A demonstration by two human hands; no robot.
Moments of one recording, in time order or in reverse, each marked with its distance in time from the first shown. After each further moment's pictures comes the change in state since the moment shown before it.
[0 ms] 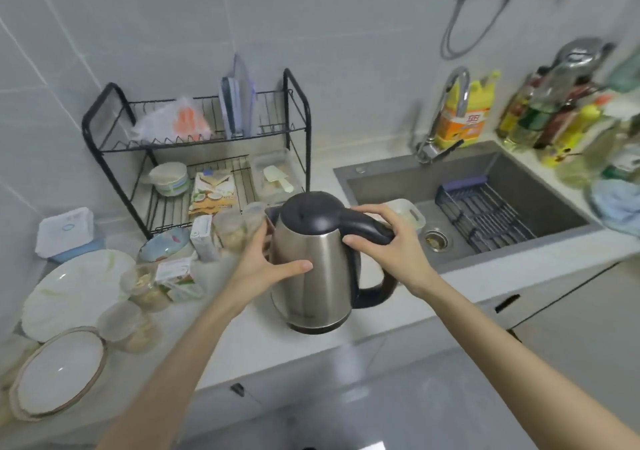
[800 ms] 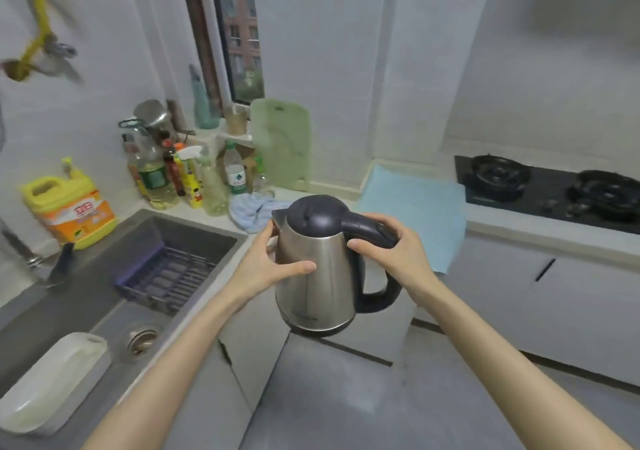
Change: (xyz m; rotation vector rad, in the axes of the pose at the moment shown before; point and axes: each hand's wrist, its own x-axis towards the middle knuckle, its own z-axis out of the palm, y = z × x) left_hand 0.008 0.204 0.598 0.060 -0.965 0.412; right_hand -0.303 -0.010 -0.482 -0.201 1.062 0.157
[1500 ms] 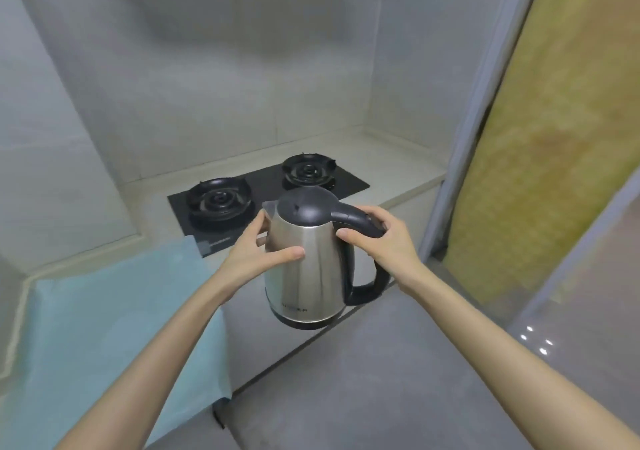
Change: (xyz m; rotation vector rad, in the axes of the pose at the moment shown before) left_hand 0.300 0.114 0.450 -0.012 -0.880 0.272; right_hand 0.034 0.072 -0.401 -0.169 0.895 0.142
